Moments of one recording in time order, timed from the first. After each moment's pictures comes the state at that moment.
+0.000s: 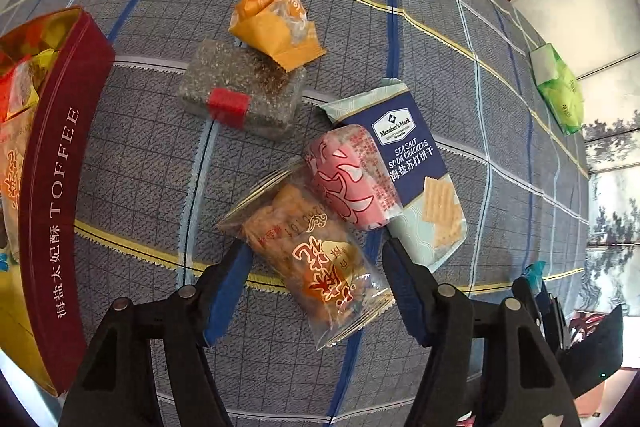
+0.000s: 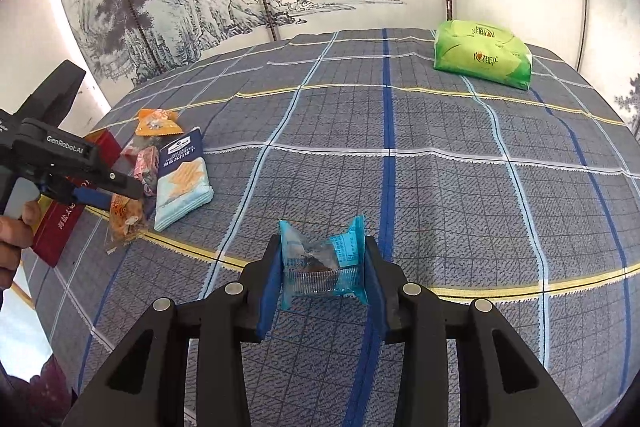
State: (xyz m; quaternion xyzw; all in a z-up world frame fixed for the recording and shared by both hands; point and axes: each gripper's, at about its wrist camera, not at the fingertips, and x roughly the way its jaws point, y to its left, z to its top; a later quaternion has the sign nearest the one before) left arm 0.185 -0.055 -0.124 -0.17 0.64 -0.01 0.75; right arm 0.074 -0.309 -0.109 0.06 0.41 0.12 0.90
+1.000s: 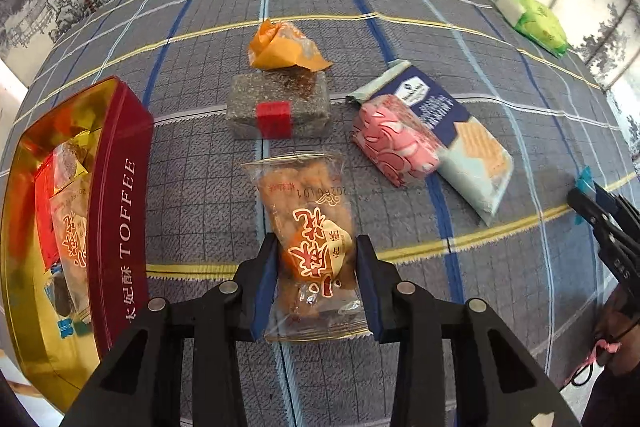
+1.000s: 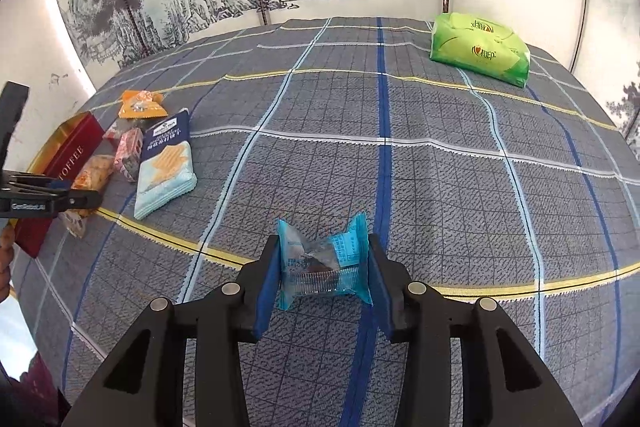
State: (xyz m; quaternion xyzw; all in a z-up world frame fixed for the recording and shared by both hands) left arm 0.139 -0.045 -0.117 0.01 0.55 -0.05 0.83; right arm 0.082 -0.297 -0.115 0.02 0.43 0.10 0.90
